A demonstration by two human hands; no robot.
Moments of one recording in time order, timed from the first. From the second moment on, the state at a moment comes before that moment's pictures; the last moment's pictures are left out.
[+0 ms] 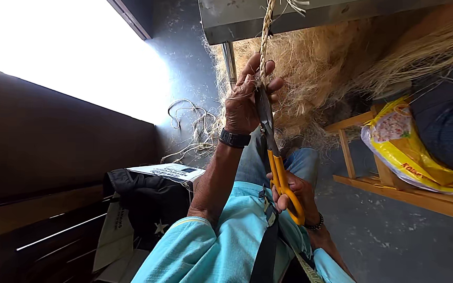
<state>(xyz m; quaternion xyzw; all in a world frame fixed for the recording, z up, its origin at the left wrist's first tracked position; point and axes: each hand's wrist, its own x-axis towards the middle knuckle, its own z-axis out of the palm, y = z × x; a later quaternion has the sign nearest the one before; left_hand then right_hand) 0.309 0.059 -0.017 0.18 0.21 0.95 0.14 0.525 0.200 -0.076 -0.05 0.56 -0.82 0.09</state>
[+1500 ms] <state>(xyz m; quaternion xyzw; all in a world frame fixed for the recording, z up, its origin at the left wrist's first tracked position) 0.297 0.053 -0.031 -0.03 0.33 0.93 0.17 0.547 0.229 -0.089 -0.11 0.56 -0.82 0.08</state>
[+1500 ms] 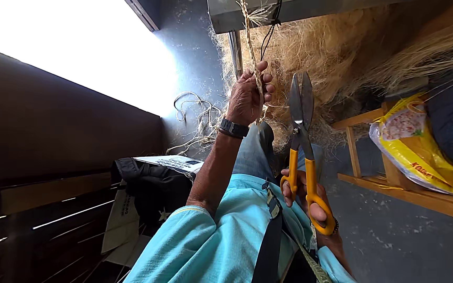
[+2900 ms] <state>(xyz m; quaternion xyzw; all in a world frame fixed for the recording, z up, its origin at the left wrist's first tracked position) 0.274 0.027 -0.048 -0.03 0.41 0.91 0.10 0.509 0.217 -0.091 0.00 0.65 -0.75 -0.12</state>
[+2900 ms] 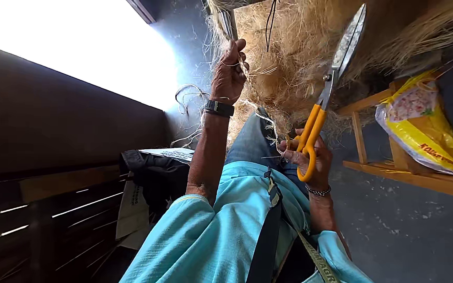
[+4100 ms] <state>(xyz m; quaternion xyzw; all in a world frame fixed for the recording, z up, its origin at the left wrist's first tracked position) 0.288 0.078 -0.010 0.01 0.18 0.98 0.02 0.546 0.229 -0.102 0.01 0.90 -0.40 -0.14</state>
